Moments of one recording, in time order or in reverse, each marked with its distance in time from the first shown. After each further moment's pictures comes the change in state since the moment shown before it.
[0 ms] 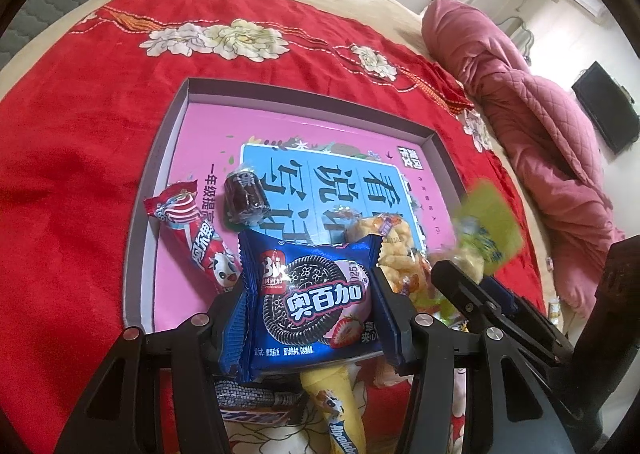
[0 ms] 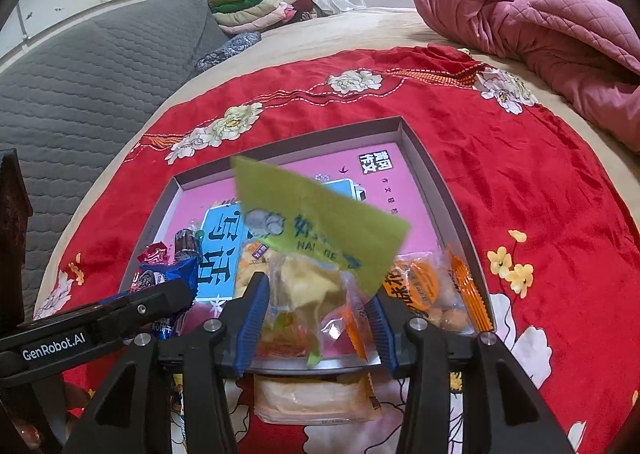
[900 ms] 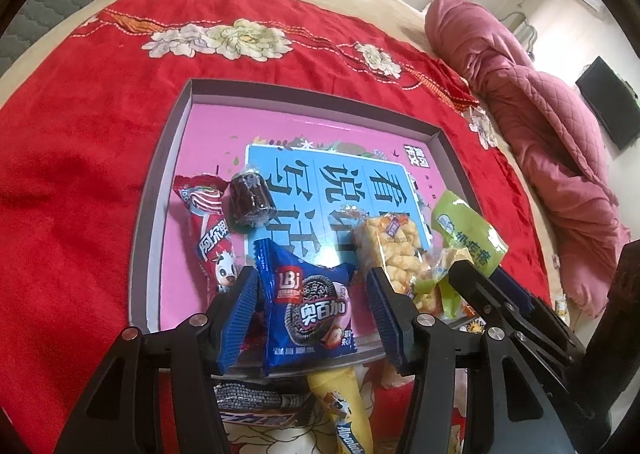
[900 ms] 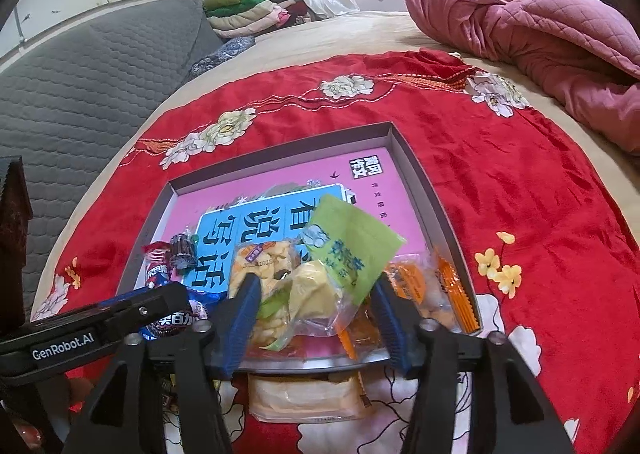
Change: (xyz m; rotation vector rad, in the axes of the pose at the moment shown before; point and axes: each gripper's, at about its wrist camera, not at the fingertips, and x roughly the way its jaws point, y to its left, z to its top) left arm 0.001 0.000 0.001 0.013 0.002 0.023; right arm -0.007 -0.003 0.001 0.015 -0.013 -0.022
